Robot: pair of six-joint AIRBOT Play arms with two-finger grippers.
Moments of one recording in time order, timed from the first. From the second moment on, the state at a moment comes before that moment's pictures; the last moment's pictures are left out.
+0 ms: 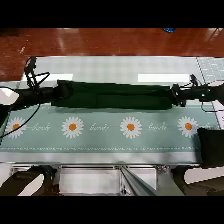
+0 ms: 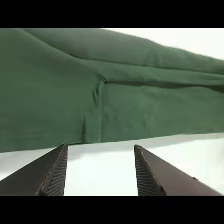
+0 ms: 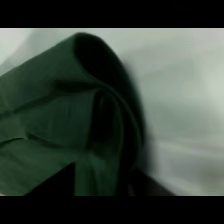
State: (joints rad) left arm -0.08 -0.97 0.77 0.87 -0.78 -1.39; right arm -0.34 -1.68 1.09 -0.74 1.07 1.34
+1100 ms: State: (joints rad) left arm -0.68 -1.60 1.35 0.76 -0.82 -1.33; right arm -0.30 -0.56 0.88 -0.88 1.33 1.47
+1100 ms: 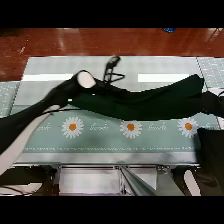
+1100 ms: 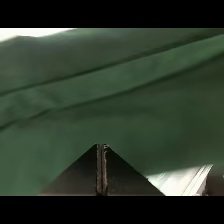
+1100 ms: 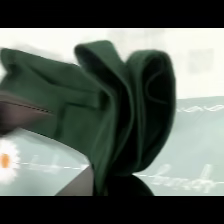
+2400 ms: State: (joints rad) left arm -0.15 -1.13 1.22 1.01 -1.00 -1.49; right arm 0.13 -1.07 1.03 -0.54 1.10 1.30
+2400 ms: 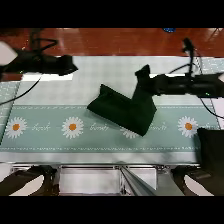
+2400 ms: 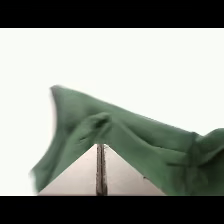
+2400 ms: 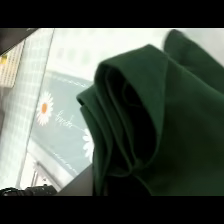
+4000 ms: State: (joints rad) left arm -0.12 -0.58 0.57 0.84 -0.84 -1.53; right arm 0.02 -0.91 0.61 -1.24 0.96 1.87
